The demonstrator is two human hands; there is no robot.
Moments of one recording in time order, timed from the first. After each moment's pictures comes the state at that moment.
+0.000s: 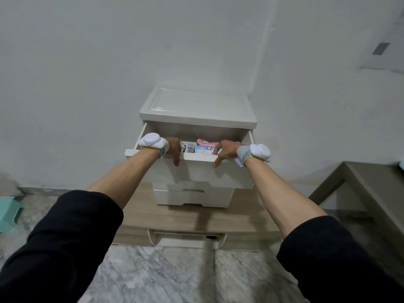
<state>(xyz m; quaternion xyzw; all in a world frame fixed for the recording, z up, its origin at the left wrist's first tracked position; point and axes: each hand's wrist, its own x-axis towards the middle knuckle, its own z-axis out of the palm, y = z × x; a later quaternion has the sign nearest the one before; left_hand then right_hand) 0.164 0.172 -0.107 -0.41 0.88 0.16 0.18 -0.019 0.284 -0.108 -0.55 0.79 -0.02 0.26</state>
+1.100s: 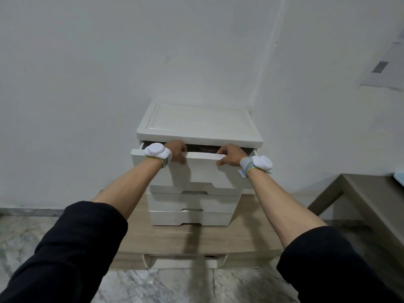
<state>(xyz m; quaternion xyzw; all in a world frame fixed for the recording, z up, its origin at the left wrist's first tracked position) 0.134 0.088 -0.116 -0.38 0.91 0.18 0.03 -0.051 0.219 -0.117 -0.50 0.83 -0.14 0.19</state>
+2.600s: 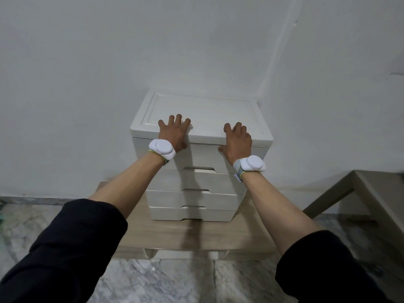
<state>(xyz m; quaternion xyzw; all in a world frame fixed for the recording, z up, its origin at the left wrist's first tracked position) 0.103 0.051 -0.130 -0.39 0.91 -0.09 -0.08 -0.058 0.176 -0.138 -0.49 0.86 -0.08 -0.15</state>
